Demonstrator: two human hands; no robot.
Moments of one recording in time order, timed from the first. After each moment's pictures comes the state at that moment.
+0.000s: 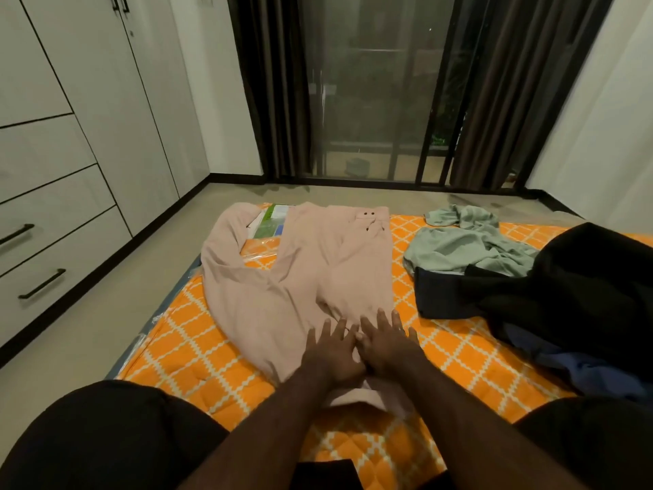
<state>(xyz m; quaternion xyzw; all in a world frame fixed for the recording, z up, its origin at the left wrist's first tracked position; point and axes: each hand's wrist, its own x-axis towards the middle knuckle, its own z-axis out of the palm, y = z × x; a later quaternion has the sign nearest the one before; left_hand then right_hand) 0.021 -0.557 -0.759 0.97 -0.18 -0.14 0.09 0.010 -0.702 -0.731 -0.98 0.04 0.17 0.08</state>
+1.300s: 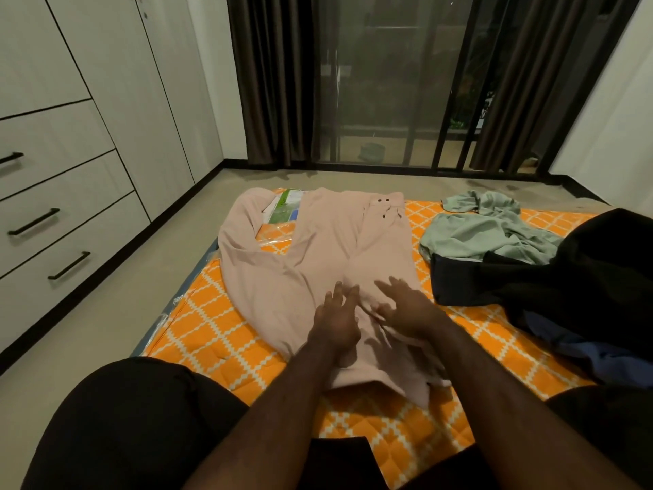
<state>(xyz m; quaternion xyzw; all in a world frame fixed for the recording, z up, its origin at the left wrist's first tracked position) 0.031 -0.541 -0.748 0.97 -0.13 -0.04 0.21 0.024 -0.719 -0.692 -0.98 -0.04 0.12 0.17</state>
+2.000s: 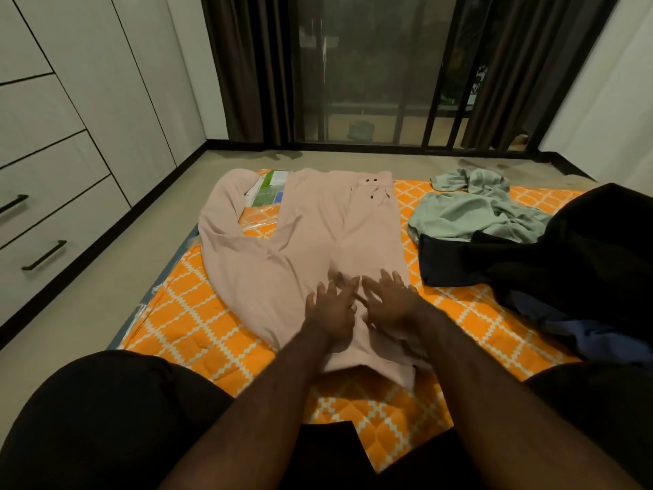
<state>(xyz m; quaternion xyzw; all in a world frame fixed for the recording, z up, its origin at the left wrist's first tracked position) 0.028 -0.556 -0.759 0.97 -0.15 -0.06 0.20 0.036 -0.728 -0.725 -0.98 -0.02 0.19 0.10</state>
